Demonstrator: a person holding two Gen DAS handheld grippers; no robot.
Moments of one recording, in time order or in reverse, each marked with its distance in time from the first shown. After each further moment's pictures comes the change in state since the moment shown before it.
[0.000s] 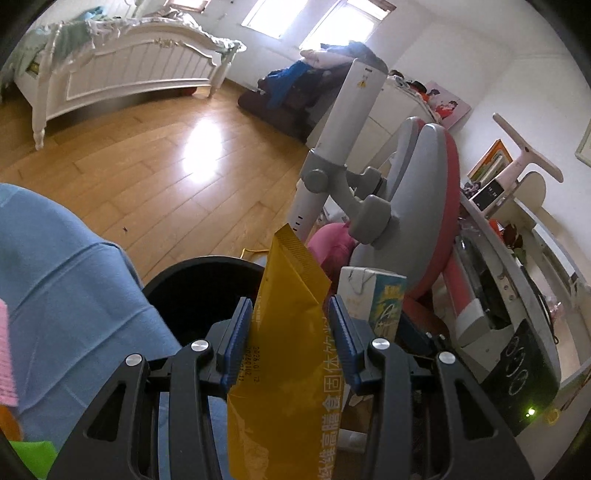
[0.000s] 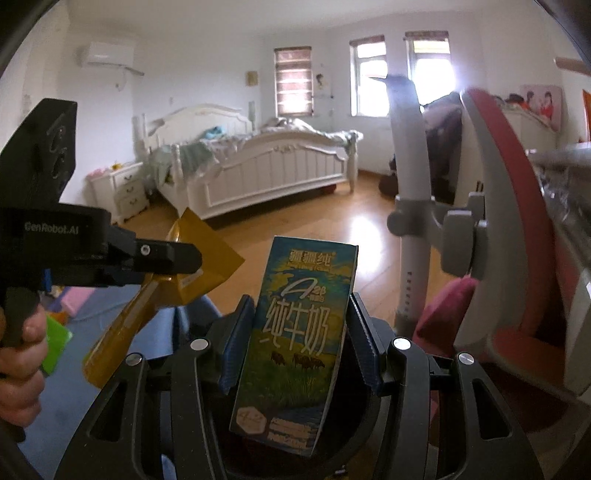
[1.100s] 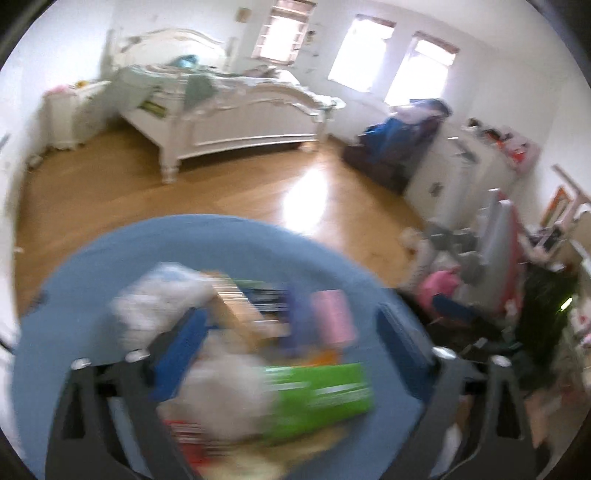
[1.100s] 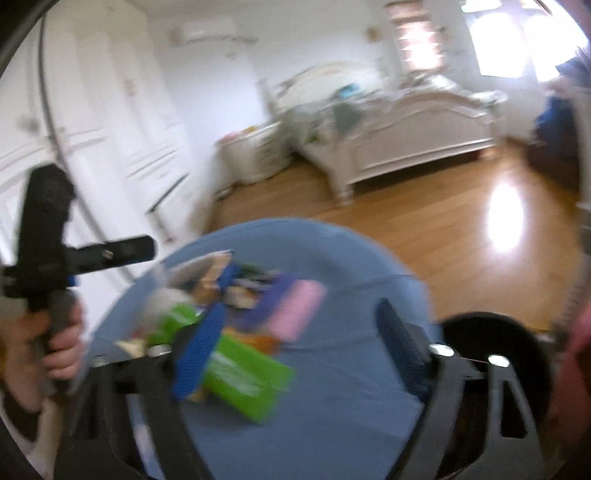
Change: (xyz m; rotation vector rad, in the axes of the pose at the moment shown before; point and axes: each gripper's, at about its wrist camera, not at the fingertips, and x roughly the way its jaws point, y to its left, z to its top) left arm -0.255 0.144 -0.033 -0.048 -0.195 0.441; right arm 0.011 0.205 0.070 -0.113 0.253 0.647
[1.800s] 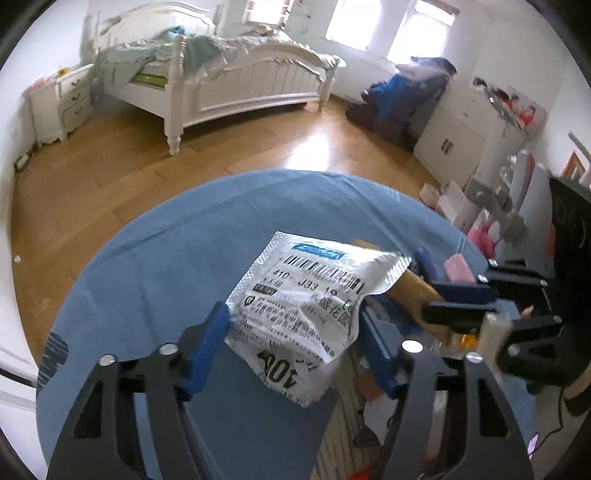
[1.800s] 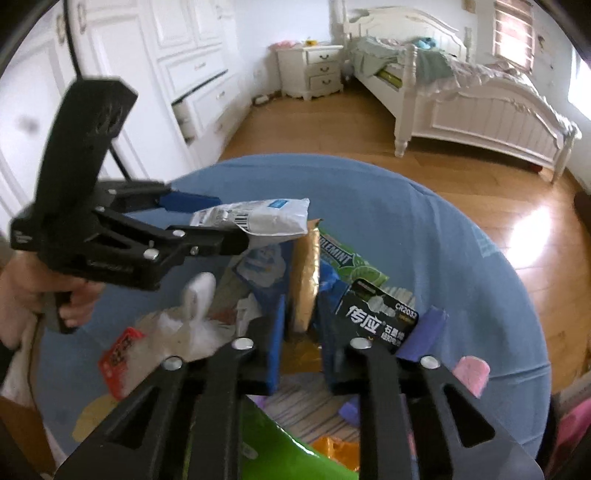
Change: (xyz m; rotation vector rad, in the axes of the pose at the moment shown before) left arm 0.075 0.116 0.000 0.063 0.139 -0.034; right arm 0.159 0.089 0.033 -0.217 0.249 -0.004
